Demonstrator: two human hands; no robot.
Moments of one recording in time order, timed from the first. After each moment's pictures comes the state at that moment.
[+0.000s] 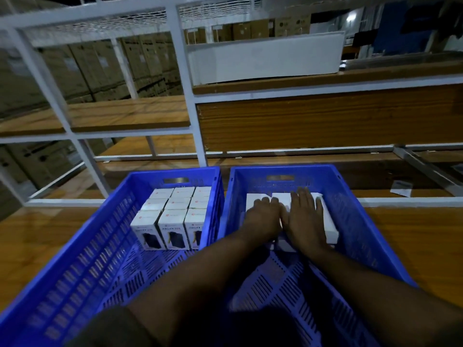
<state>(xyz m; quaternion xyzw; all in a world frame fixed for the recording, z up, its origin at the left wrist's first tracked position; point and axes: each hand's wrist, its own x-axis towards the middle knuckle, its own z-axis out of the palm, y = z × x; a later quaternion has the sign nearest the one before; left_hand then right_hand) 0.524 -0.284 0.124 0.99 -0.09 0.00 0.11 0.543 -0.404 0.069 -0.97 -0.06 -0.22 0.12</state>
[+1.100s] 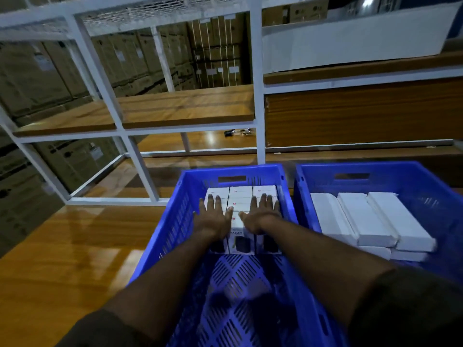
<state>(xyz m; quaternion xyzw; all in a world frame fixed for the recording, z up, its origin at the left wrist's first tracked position) 0.546 0.027 0.071 0.98 0.13 -0.04 0.15 0.565 -0.122 0.104 -0.97 -0.10 0.19 0.08</state>
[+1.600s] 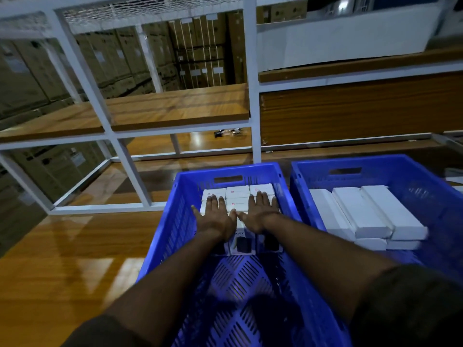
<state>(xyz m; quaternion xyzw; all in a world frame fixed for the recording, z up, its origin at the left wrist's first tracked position) 0.553 0.020 0.073 0.99 0.08 -0.05 0.04 0.570 -0.119 0.096 -0.98 -0.12 0.16 0.08</state>
